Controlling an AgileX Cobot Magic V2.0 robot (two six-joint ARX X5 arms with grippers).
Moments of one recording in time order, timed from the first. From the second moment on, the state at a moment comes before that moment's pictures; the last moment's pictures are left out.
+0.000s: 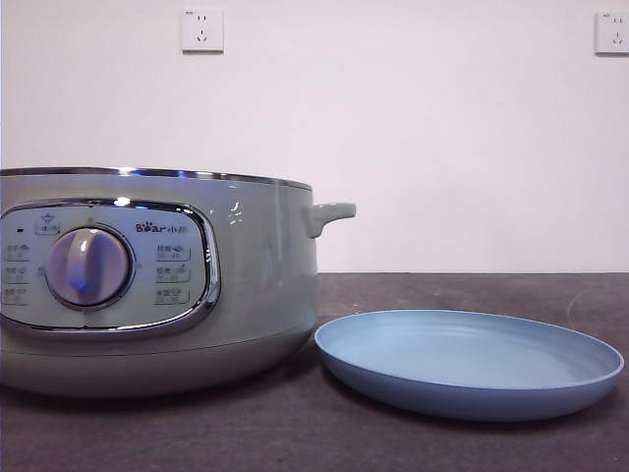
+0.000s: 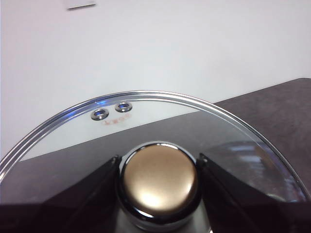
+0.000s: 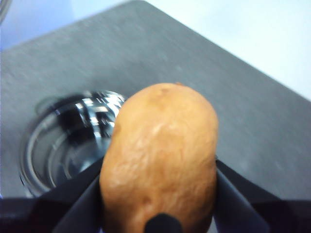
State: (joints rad) left arm -0.43 0.74 1.34 -0.75 -0.18 0.08; right arm 0.65 1.37 1.84 -1.03 -0.04 -0.18
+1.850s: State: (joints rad) left arm -0.43 0.91 1.34 -0.66 0.04 0.03; right arm 0.47 1.65 1.03 -0.62 -0.18 -0.07
